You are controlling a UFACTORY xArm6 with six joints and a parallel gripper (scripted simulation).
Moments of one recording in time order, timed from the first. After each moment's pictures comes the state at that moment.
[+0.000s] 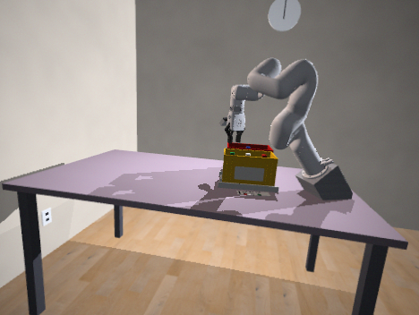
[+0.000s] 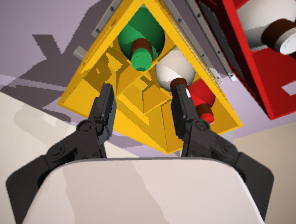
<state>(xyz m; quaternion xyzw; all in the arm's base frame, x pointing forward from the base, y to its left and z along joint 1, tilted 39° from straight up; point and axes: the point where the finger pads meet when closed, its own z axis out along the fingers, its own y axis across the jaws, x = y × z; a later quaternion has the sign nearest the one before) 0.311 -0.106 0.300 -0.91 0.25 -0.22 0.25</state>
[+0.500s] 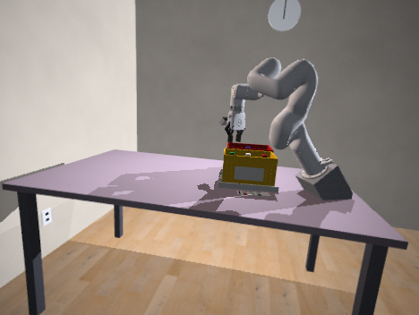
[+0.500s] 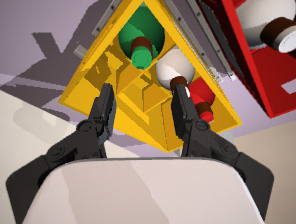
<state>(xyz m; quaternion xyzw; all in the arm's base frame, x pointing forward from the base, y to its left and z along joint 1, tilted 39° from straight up) 0.309 -0.107 0.303 -0.91 0.25 -0.22 0.25</state>
